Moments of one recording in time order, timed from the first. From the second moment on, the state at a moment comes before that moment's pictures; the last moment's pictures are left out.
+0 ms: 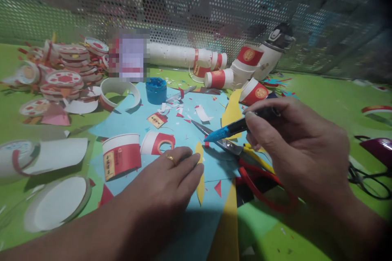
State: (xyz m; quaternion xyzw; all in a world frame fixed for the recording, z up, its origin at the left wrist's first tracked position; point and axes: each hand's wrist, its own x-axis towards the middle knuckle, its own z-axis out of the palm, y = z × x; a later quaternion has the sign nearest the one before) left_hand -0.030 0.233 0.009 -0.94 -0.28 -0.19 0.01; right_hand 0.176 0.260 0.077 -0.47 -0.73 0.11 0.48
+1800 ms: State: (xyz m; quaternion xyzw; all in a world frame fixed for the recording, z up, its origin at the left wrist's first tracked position) left_hand -0.008 0.197 0.025 -0.94 -0.29 -0.15 0.09; right_hand 0.177 0.227 0.069 -0.48 -0.76 0.09 0.43
